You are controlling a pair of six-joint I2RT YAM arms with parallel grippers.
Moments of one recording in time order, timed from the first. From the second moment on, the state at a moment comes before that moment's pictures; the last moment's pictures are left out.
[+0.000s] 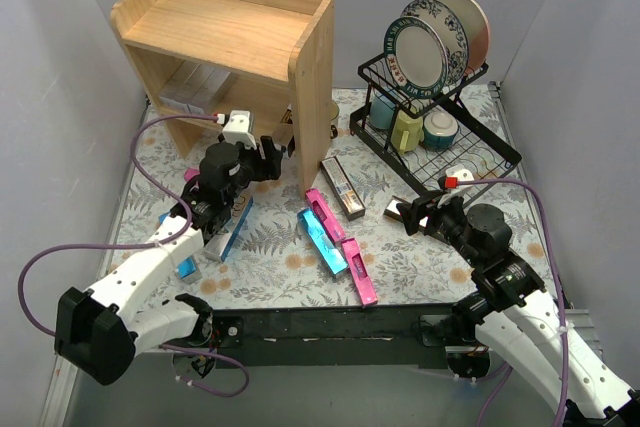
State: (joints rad) left arm -0.50 1.08 0.82 0.04 -0.17 -0.26; right arm 0.56 0.47 0.51 -0.23 0.03 0.10
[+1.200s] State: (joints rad) left arm -0.50 0.85 0.79 -0.20 -0.34 -0.46; right arm 0.56 0.54 0.51 -0.22 -0.02 0.12
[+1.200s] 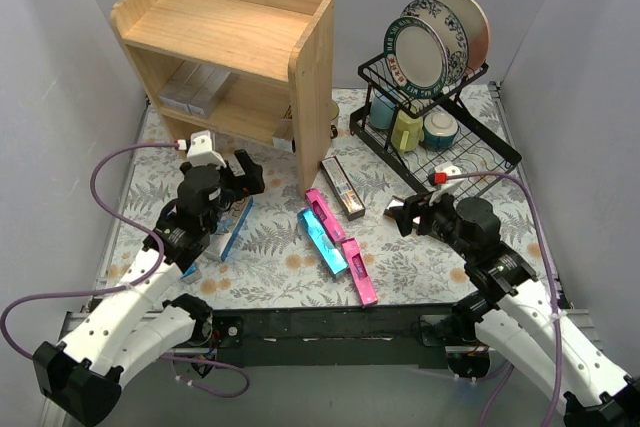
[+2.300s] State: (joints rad) left arm -0.50 0.47 0.55 -0.21 -0.46 -0.40; right arm 0.74 1.57 0.84 -0.02 0.06 0.20
